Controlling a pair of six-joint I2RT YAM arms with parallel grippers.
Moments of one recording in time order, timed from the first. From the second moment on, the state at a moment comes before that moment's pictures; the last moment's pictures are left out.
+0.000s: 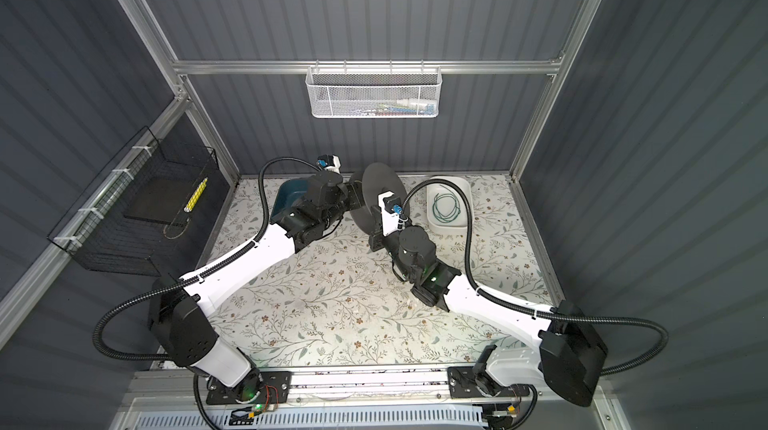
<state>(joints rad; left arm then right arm) -0.71 1.61 1.42 -0.22 -0.29 -0.60 0.87 1.29 0.83 0.48 0.33 0.06</state>
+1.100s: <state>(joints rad) -0.80 1.63 1.31 -0.34 -0.18 -0.45 0.75 1.18 0.71 0.43 0.08 0.34</state>
